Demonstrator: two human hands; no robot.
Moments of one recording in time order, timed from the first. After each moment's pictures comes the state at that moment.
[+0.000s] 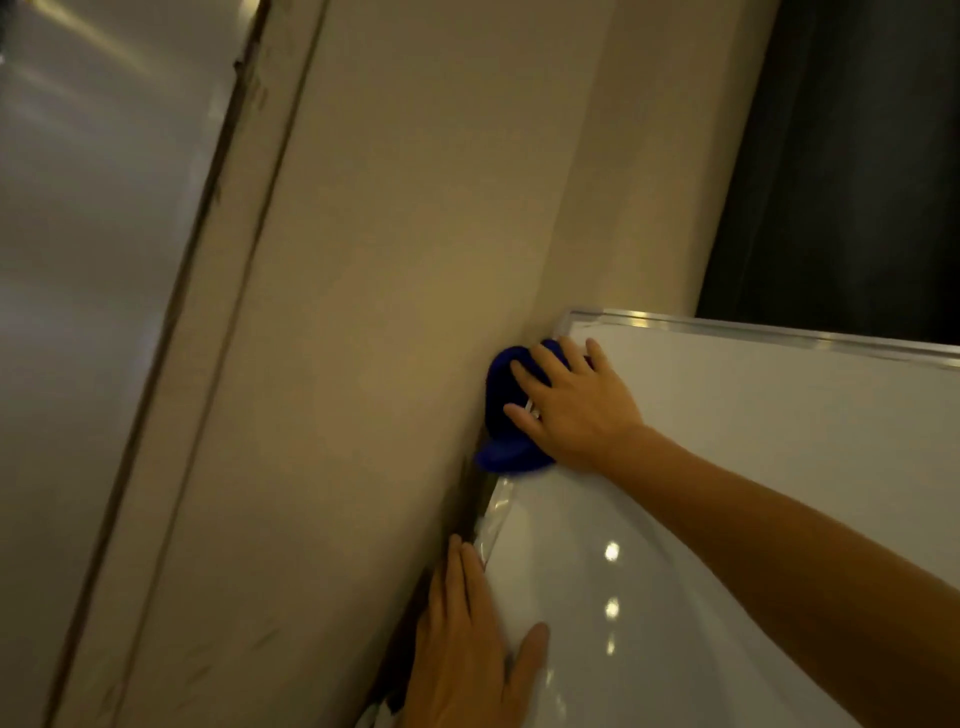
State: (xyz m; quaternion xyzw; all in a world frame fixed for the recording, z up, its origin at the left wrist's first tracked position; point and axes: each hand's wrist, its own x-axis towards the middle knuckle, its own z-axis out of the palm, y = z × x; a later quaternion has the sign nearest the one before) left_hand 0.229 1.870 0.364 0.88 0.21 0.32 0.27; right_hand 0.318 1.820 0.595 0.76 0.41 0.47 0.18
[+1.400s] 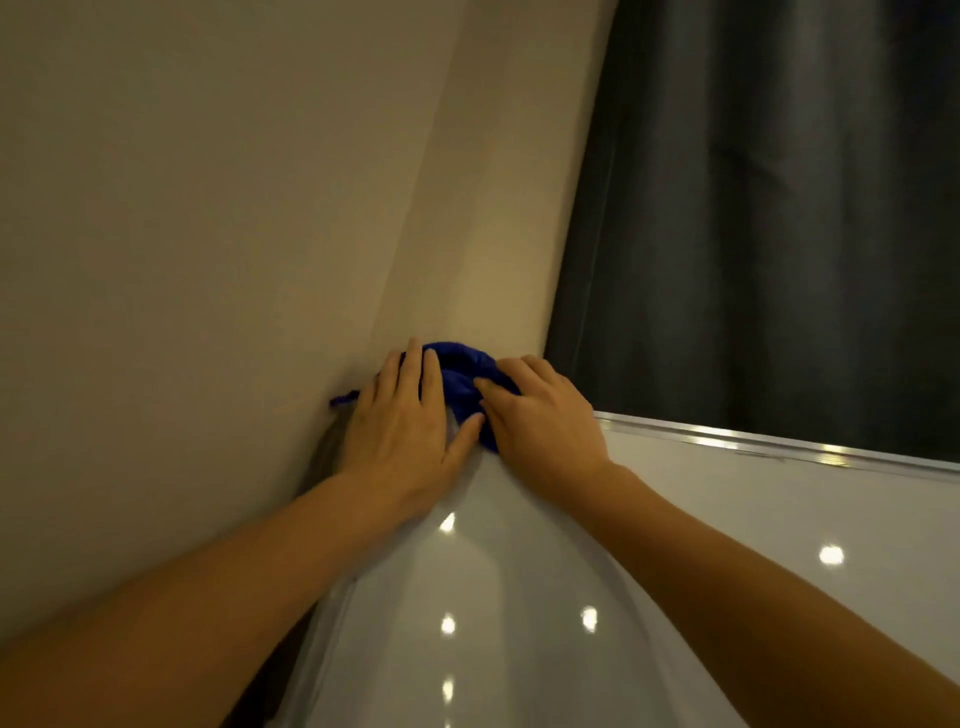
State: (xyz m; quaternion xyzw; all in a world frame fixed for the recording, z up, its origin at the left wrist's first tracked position) left_hand 0.333 1.903 0.635 0.82 0.02 0.57 0.05; right_hand 0.361 1.747 0.683 0.72 0.34 0.60 0.10
